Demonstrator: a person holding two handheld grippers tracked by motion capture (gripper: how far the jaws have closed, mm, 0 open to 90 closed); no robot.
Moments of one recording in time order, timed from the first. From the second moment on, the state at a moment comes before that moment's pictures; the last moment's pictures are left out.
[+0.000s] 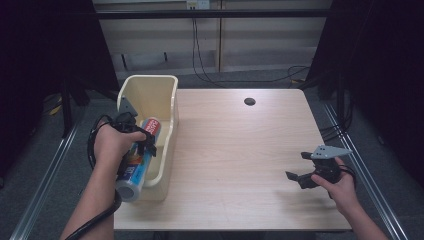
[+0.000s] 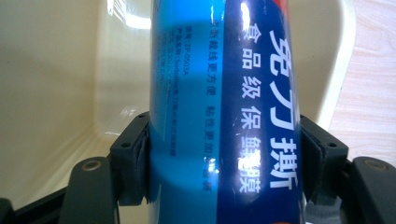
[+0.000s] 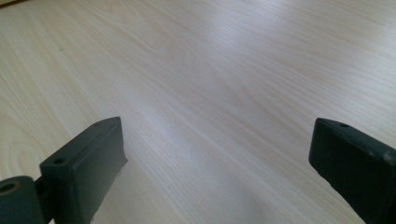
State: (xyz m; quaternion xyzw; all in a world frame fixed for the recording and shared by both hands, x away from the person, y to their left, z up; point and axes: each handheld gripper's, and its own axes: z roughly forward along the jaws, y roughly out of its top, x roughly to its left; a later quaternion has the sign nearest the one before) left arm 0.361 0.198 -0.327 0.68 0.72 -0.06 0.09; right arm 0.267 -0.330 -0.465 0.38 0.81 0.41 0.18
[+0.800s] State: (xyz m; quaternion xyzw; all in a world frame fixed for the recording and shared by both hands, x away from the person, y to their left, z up) left arm 0.365 0.203 -0.335 0.69 0.72 -0.08 0.08; right arm 0.267 -0.329 -0.466 0.38 0.81 0.40 0.18
